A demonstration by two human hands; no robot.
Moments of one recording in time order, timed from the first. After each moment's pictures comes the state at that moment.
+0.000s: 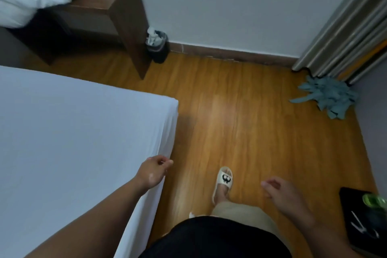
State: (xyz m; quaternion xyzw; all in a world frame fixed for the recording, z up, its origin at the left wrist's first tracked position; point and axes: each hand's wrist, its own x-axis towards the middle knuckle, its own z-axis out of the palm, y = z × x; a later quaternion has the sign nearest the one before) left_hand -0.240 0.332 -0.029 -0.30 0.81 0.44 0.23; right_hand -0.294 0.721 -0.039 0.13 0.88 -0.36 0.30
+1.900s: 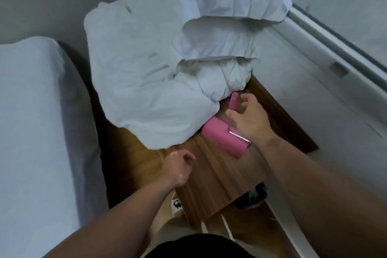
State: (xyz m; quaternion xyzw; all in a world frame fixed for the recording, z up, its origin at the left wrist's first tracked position) left_hand -1.063 -0.494 0.005 -0.56 0.71 0.42 -0.01; right_hand -1.298 -0.495 0.092 -0.40 0.83 -0.30 0.26
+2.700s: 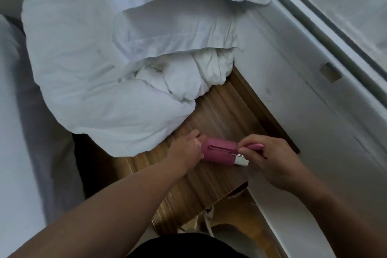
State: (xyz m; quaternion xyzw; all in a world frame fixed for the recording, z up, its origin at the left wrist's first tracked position) left_hand -1.197 -0.540 -0.029 -0.37 0.90 0.23 0.08; right_hand -1.391 -0.414 0.105 -0.57 0.74 -0.14 0.33
